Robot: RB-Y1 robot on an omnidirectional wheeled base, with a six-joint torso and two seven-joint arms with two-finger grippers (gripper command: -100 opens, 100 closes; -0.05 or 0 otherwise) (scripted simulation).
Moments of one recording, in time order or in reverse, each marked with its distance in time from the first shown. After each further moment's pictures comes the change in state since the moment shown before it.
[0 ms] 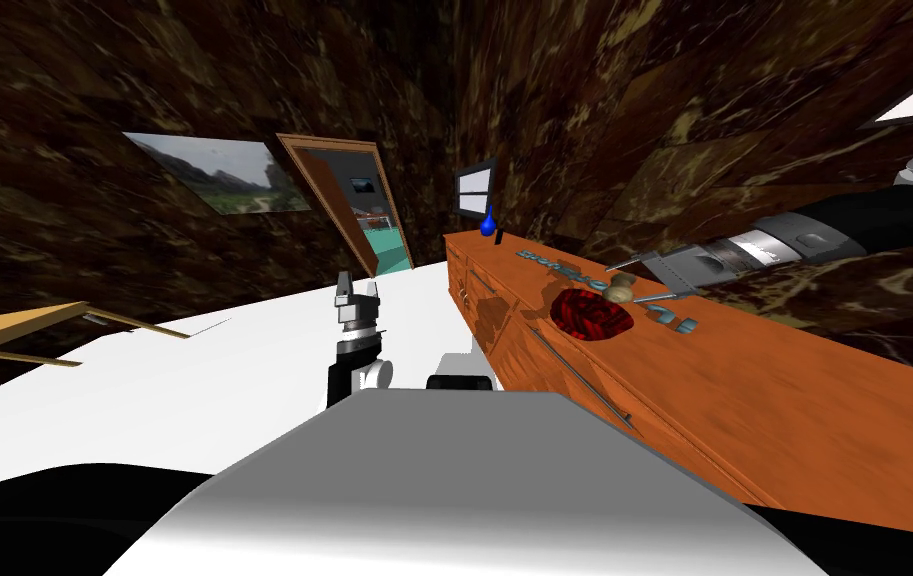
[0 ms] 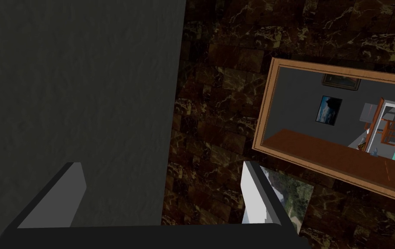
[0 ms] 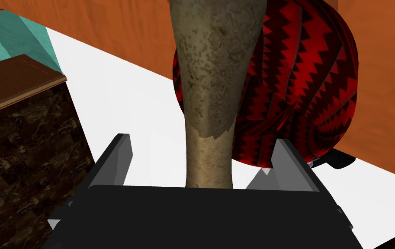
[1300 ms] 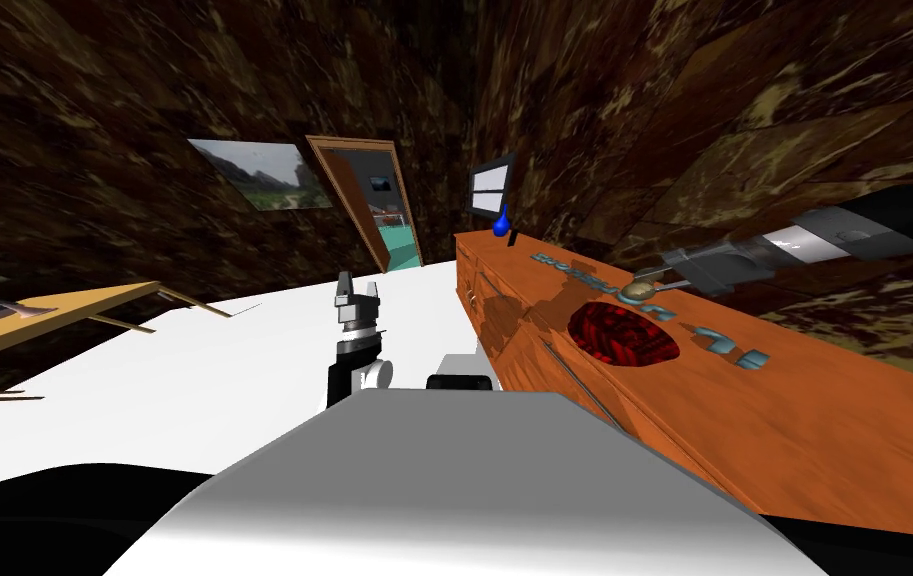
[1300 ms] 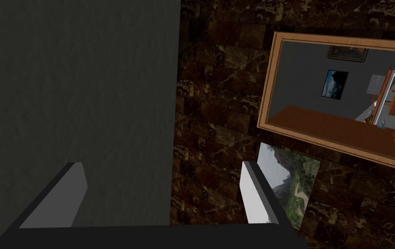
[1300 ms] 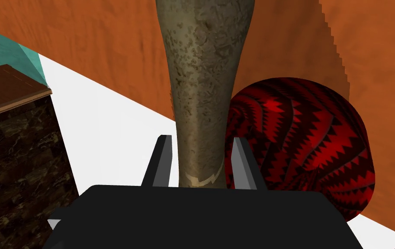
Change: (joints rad) left arm 0.000 0.000 0.000 0.000 0.000 0.000 0.000; right arm 0.139 -0.010 -0.055 0.170 0.001 -0.012 0.074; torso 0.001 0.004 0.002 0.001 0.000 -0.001
